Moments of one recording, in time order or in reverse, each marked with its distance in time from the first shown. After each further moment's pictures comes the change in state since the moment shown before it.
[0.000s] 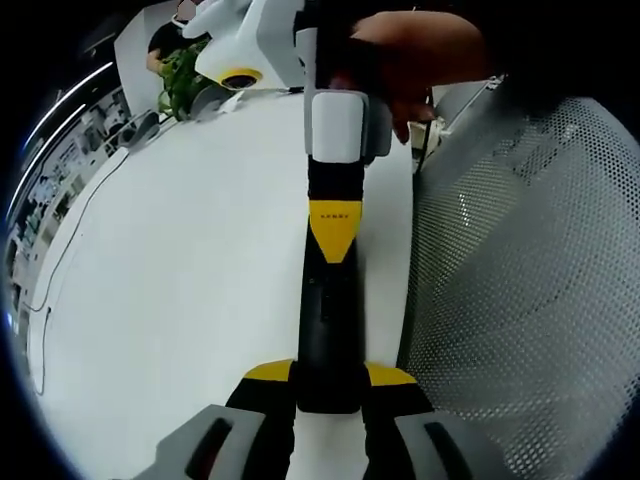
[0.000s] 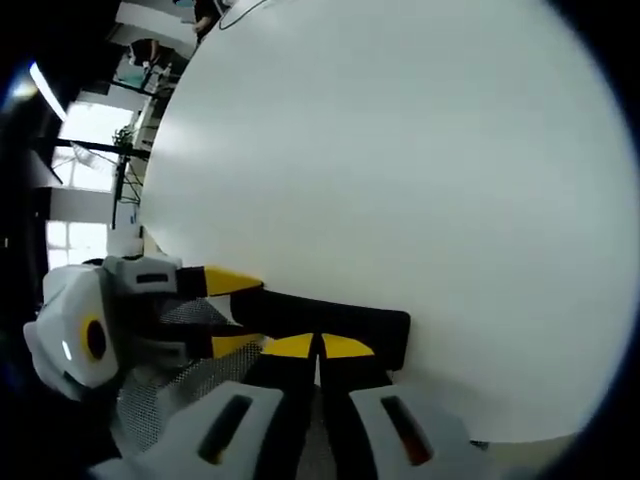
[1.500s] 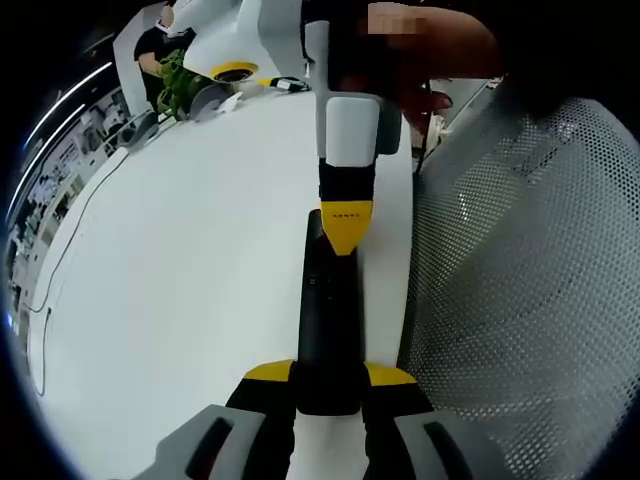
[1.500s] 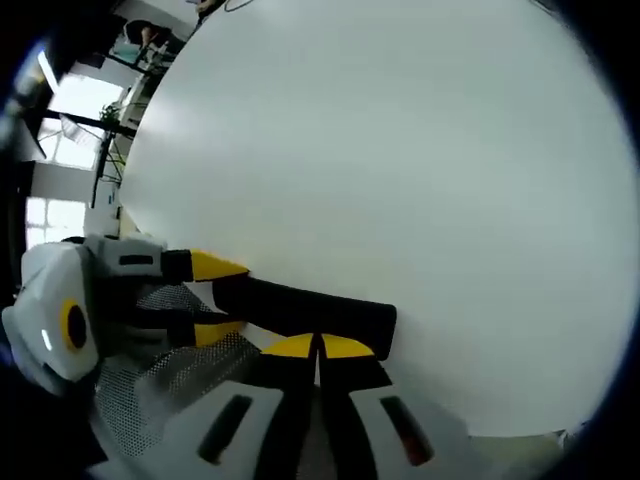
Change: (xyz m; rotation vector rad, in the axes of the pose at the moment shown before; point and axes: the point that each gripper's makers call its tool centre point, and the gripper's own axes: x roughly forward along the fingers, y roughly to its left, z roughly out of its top) left arm 0.000 0.000 0.000 0.002 0.004 -0.001; right arm -0.003 -0.008 -0.007 -0.051 0.038 -0.111
